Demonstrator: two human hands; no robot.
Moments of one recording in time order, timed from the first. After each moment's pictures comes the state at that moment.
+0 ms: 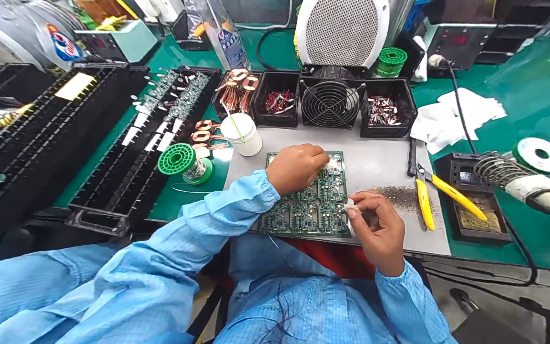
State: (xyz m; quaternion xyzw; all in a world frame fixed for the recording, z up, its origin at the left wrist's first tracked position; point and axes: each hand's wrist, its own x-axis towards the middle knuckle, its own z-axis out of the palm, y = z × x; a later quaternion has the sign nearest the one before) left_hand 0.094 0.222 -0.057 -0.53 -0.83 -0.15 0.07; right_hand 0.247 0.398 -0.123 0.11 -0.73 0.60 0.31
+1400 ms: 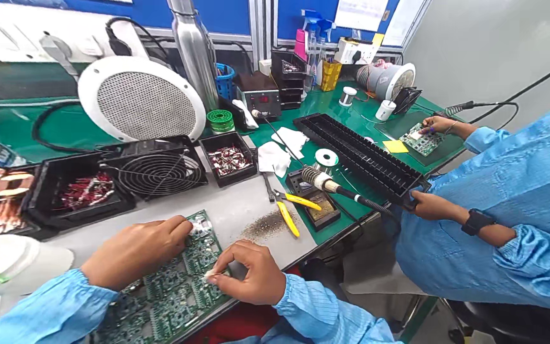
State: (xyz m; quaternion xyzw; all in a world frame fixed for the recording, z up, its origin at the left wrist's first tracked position) left_hand 0.070 0.238 -0.057 -0.65 -0.74 -0.05 0.16; right_hand 0.248 0.395 -0.107 0.14 -0.73 0.58 0.33
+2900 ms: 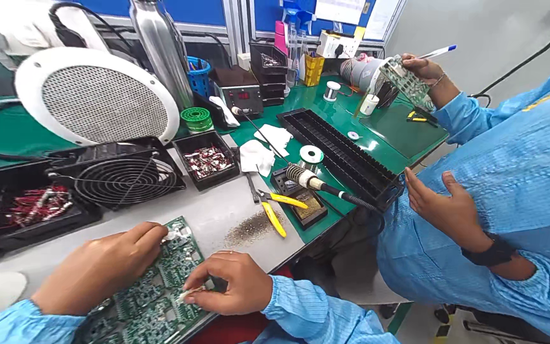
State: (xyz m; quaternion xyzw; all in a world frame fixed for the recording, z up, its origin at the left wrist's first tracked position) left_hand 0.069 0.235 -0.063 -0.62 -0.76 -0.10 0.16; right_hand 0.247 0.396 -0.105 0.20 -0.73 0.58 0.31
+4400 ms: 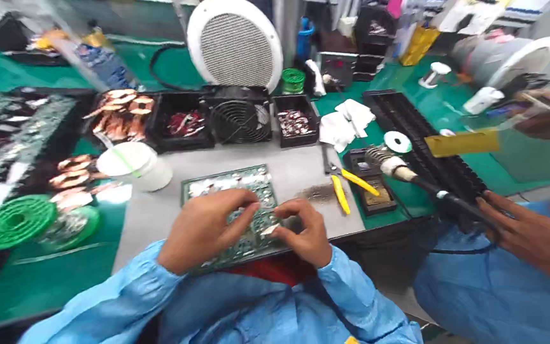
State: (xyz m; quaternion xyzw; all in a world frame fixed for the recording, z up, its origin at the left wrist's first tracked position) left_hand 0.152 0.211 -0.040 -0.50 -0.80 -0.31 0.10; right_hand 0.249 0.394 -0.112 0.14 -0.72 0.60 0.32
